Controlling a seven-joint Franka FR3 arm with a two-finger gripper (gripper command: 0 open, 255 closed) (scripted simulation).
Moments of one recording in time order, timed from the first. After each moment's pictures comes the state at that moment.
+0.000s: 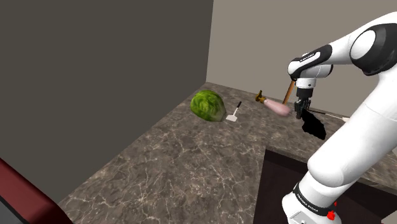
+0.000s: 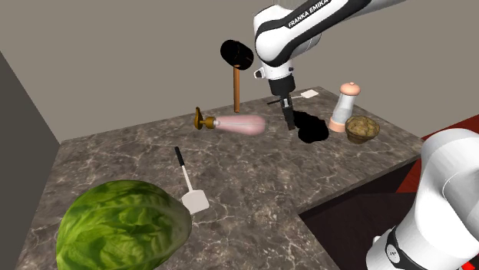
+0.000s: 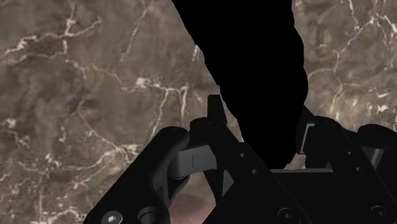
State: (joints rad) arm -0.26 -0.05 -0.70 -2.21 -0.18 1.84 -0.72
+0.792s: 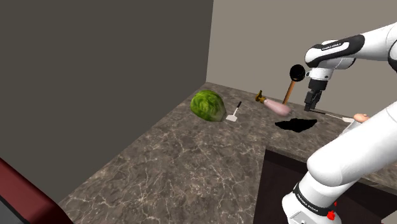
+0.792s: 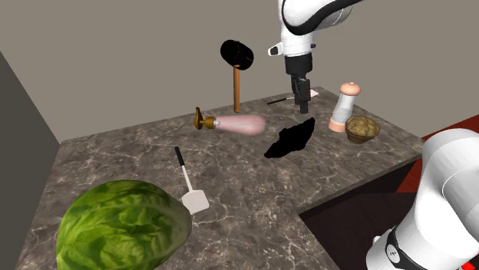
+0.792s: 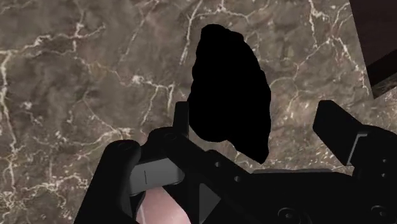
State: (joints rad) arm -0.28 -0.28 -0.71 -2.23 -0.21 1.75 -0.81
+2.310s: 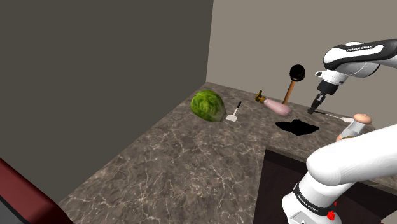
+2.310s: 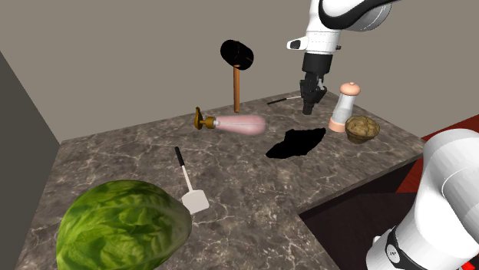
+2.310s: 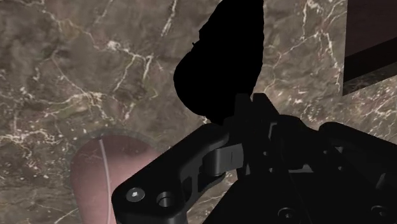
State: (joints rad) arm -0.31 -0.52 -0.77 -2.38 -0.19 1.85 -1.00
